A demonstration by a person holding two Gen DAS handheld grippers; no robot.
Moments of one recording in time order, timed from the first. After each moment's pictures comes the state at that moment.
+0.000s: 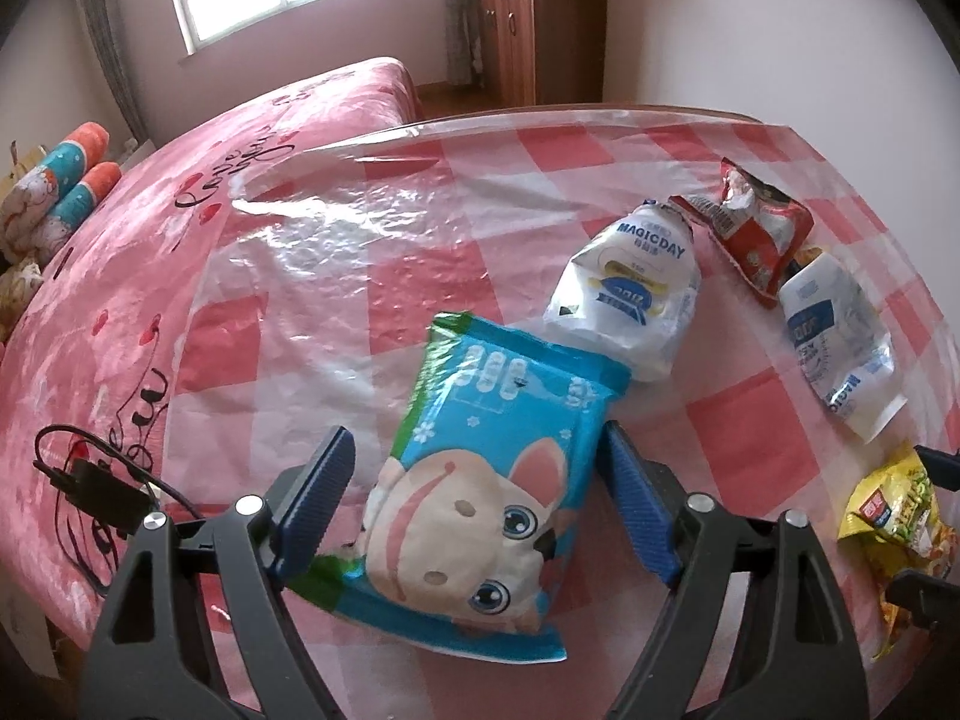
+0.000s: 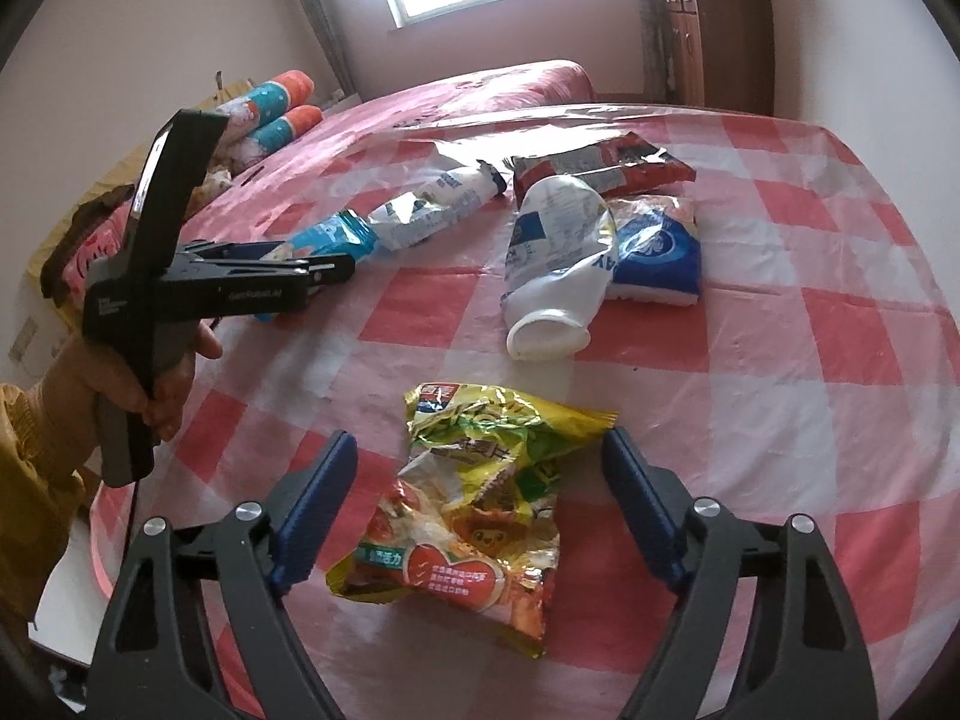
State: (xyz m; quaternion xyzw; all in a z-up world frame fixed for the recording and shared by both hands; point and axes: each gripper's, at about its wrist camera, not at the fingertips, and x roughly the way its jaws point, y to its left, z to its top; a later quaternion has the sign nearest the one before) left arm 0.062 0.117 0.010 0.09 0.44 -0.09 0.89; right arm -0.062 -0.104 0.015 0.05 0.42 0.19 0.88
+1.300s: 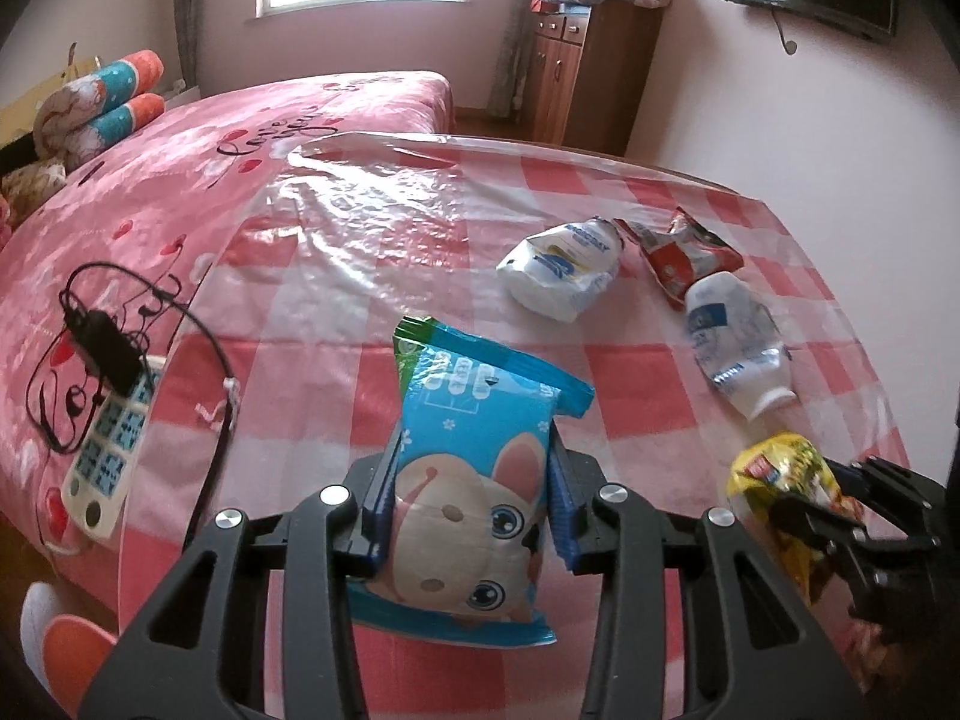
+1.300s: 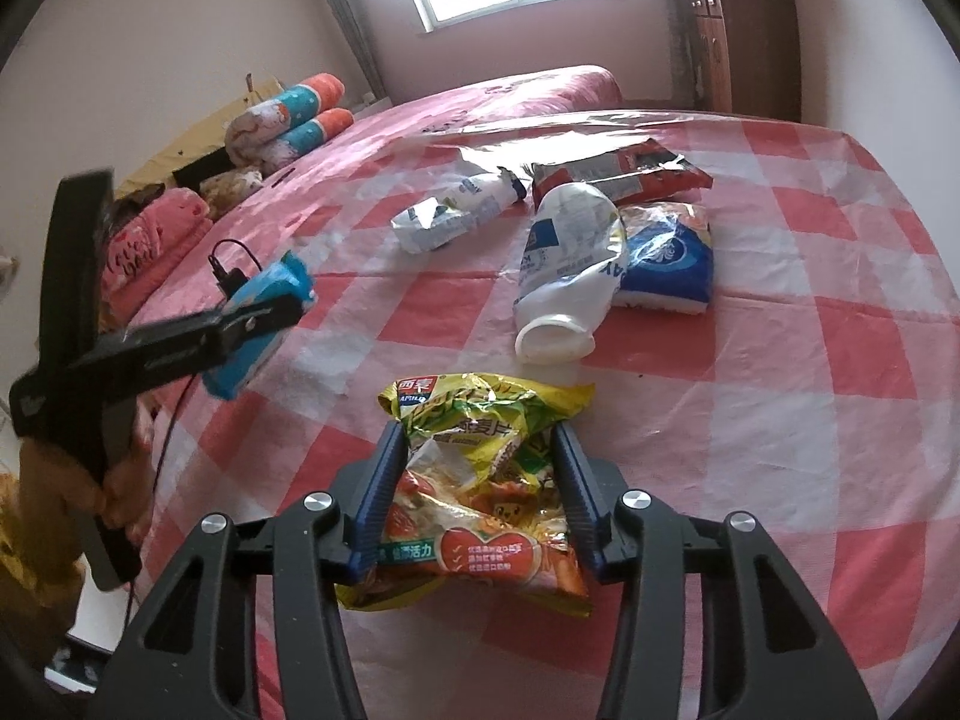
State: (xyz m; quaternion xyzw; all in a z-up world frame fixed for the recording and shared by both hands) left arm -0.024 0.122 0.031 -0.03 0.42 -0.06 0.91; right arm -0.060 -0.120 0.015 0.07 0.41 0.23 0.88
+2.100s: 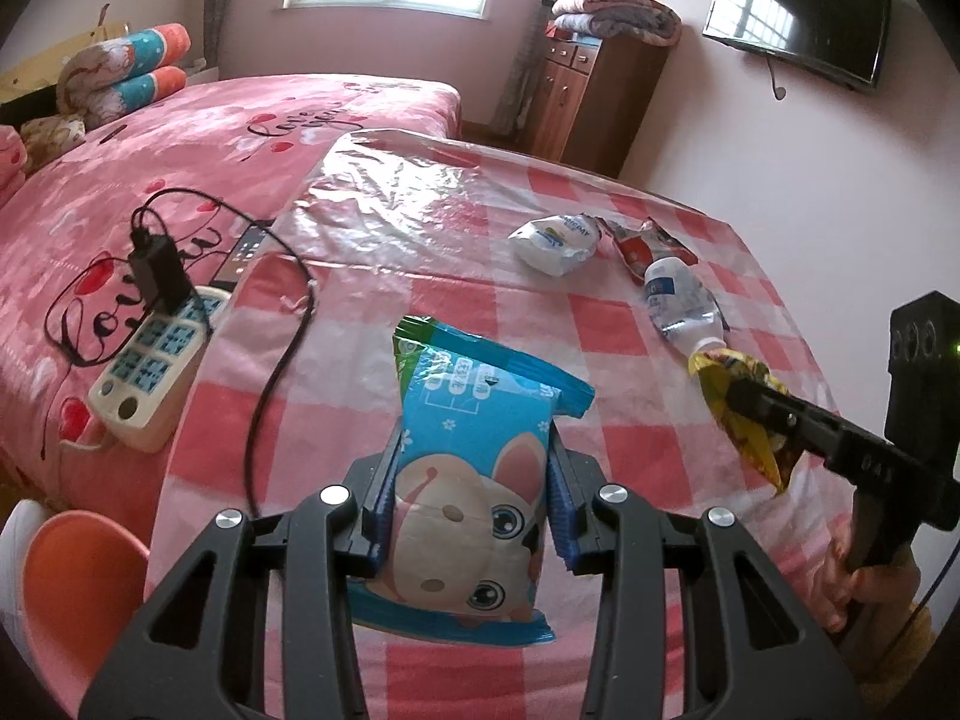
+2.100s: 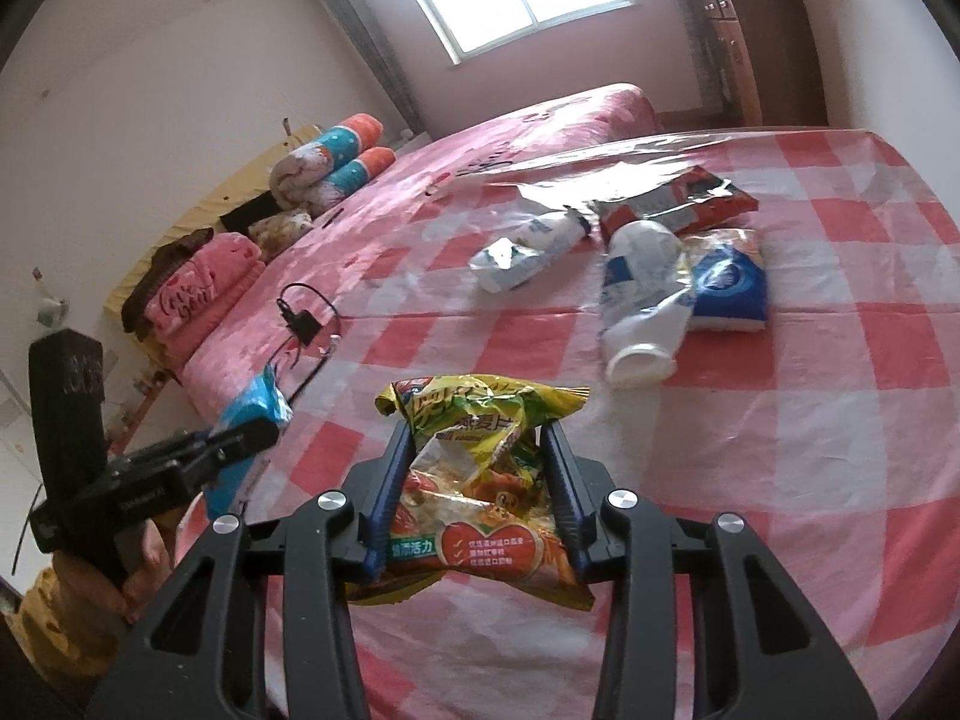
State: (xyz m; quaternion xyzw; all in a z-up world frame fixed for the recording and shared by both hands) left arm -0.110 0.160 0.047 -0.09 0.40 -0.07 0.91; right arm -0.075 -0.109 0.039 0.13 0.38 0.29 0.87
